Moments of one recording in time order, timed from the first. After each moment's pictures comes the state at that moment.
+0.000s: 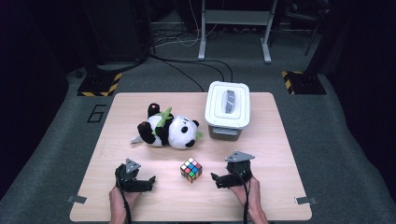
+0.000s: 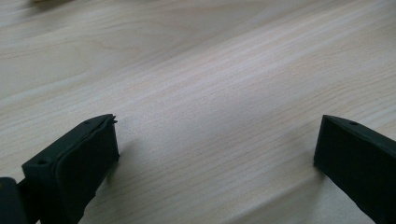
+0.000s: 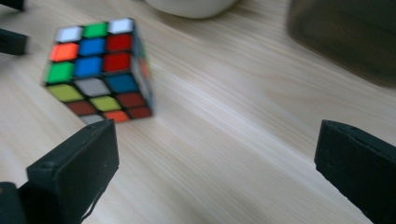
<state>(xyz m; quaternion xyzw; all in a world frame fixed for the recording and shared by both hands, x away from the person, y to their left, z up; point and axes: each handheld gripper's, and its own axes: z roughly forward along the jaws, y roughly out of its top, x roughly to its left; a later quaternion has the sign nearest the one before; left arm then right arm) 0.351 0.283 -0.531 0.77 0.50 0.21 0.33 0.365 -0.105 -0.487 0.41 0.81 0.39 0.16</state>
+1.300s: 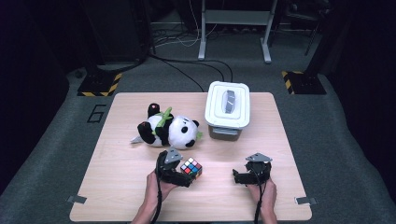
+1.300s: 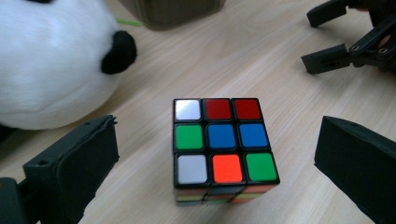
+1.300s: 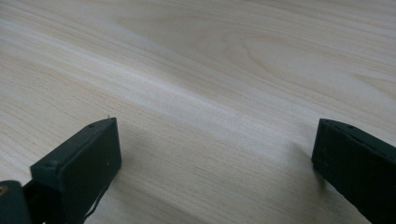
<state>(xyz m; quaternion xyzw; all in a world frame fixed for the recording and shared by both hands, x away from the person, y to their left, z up) 0.370 0.150 -0.474 0.83 0.35 0.13 0.41 0.380 -0.165 -0.529 0.50 0.77 0.33 0.21</state>
